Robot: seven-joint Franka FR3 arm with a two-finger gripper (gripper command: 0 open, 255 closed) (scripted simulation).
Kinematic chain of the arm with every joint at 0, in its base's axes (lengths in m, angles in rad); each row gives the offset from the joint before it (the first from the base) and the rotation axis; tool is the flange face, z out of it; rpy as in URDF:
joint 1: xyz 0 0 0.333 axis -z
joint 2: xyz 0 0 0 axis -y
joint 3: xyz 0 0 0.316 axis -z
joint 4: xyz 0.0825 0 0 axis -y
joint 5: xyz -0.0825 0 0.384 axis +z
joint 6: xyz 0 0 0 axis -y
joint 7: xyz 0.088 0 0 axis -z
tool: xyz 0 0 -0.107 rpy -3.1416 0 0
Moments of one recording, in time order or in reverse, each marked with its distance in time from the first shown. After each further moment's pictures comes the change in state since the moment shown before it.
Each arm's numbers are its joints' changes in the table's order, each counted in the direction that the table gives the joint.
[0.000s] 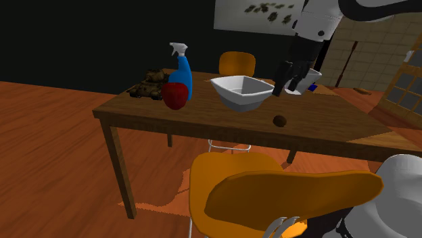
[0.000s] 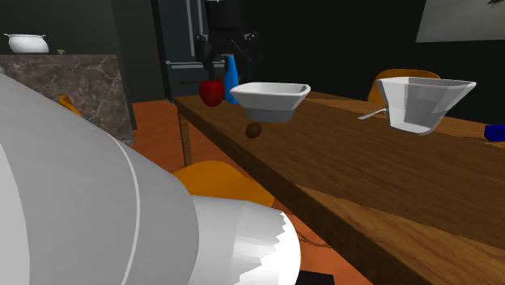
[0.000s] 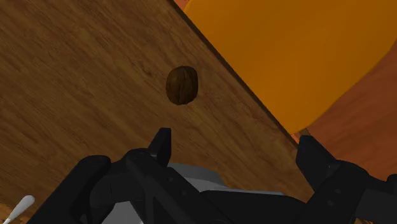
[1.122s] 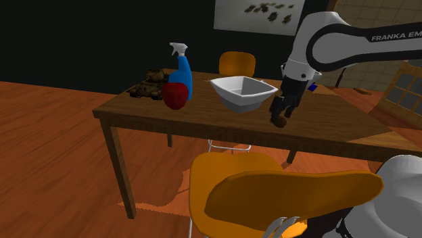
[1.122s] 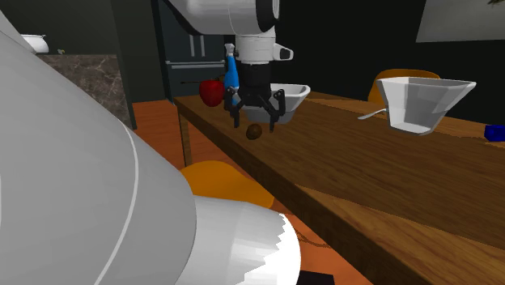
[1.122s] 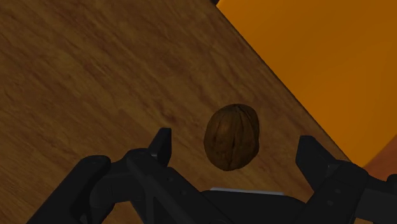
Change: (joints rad) arm 0.041 -0.061 0.109 -0.240 -0.021 0.188 -0.086
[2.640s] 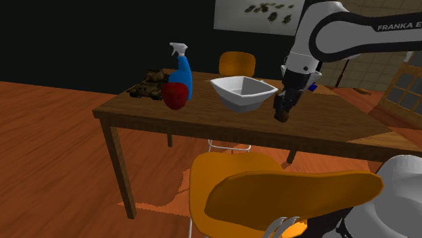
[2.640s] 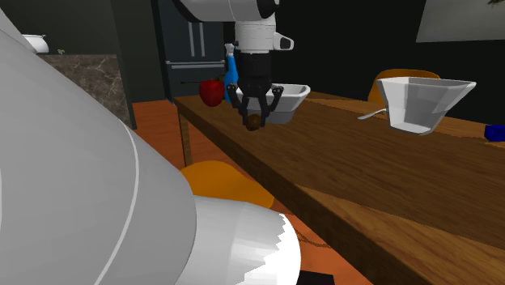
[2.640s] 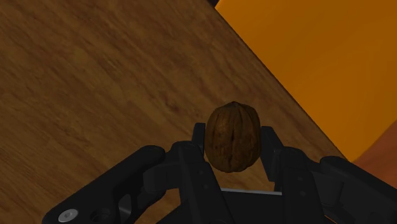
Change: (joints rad) arm -0.001 -0.001 -0.001 0.056 0.001 -0.054 0.002
